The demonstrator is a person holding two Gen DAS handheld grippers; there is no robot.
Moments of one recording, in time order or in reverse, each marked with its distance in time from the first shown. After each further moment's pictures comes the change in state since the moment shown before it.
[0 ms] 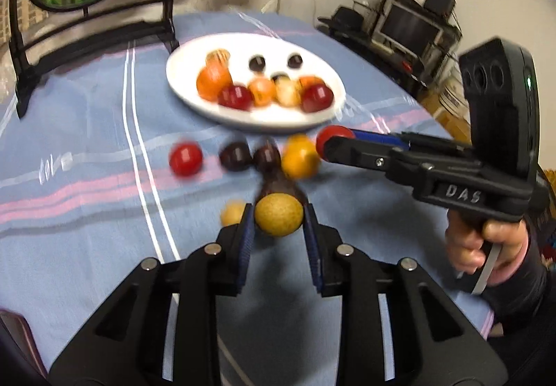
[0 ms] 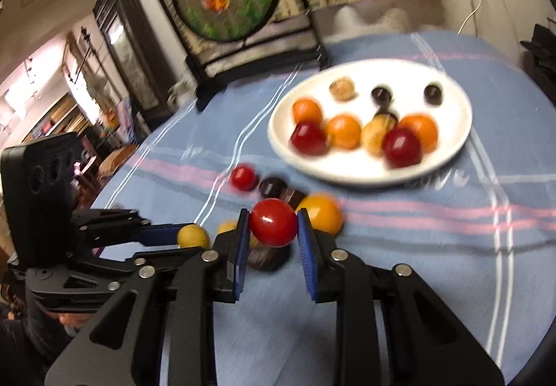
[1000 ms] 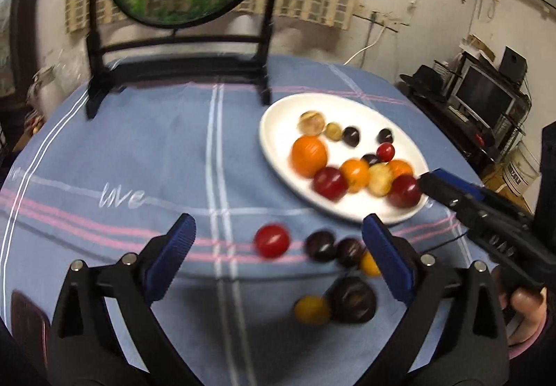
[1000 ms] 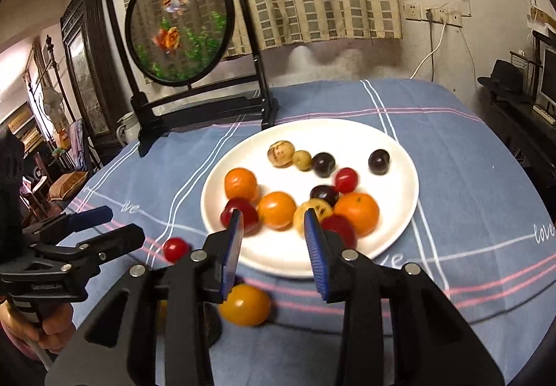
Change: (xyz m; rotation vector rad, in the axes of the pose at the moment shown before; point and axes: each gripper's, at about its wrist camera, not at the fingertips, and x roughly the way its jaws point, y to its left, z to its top) left arm -0.008 0.037 0.024 -0.219 -0.168 0.278; right arm 0.005 -0.005 0.027 -0.030 -0.088 -0.185
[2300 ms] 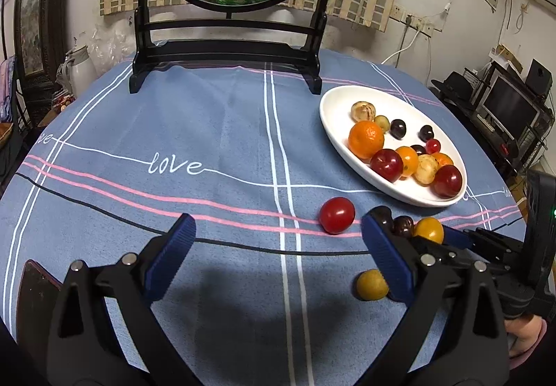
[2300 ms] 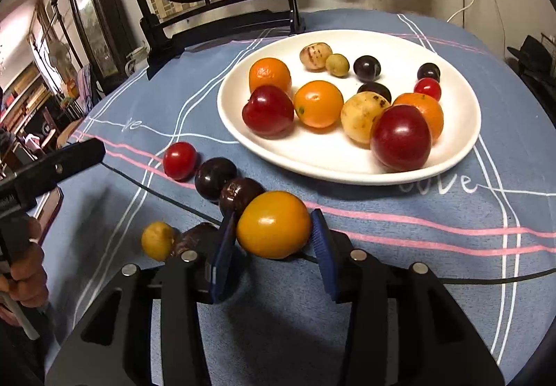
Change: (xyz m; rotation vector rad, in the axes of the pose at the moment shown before) left arm -0.005 0.037 -0.018 -0.064 0.009 0.101; right arm 0.048 0.013 -0.037 -0.032 0.264 0.072
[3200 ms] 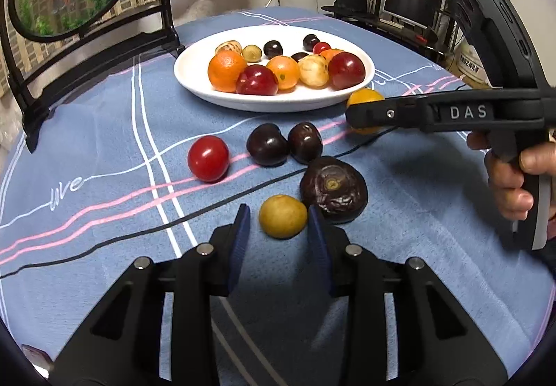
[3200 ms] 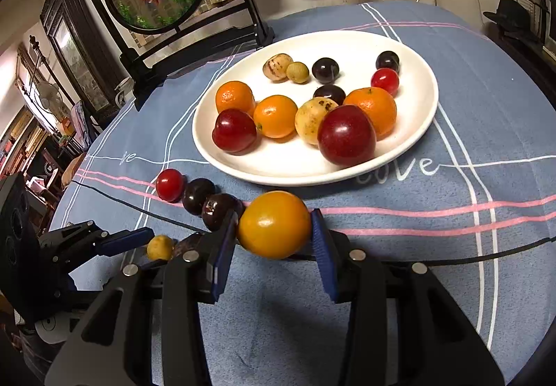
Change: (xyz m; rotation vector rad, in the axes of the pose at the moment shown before) left arm 0.021 -0.059 -0.049 0.457 0.114 -0.270; right arm -0.024 -0.027 0.001 0.144 -0.027 0.013
